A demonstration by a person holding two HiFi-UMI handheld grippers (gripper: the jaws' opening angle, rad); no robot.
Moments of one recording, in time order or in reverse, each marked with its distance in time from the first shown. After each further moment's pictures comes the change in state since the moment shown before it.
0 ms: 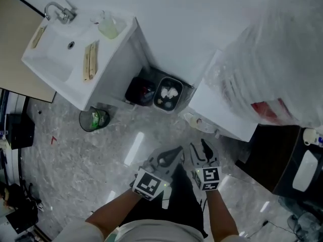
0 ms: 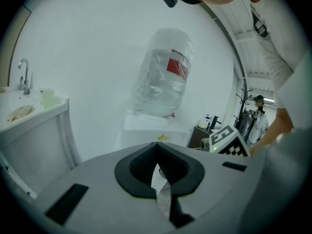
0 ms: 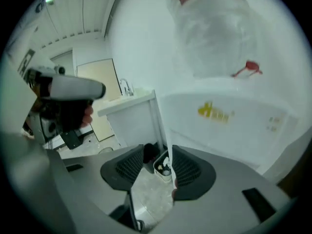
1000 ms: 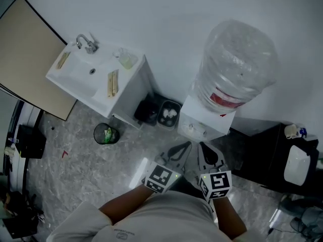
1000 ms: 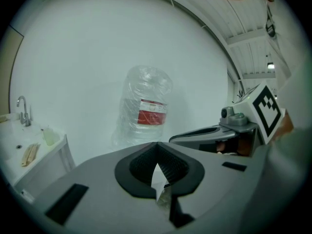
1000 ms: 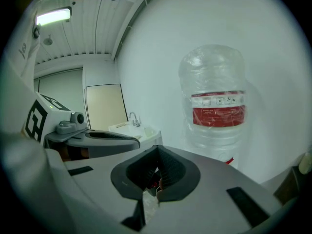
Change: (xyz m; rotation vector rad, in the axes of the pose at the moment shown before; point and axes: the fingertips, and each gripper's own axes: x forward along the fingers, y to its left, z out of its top) left arm -0.061 -0.103 0.178 0.066 -0.110 0.021; right arm -0.210 0.052 0.221 -0.048 -0.226 -0.010
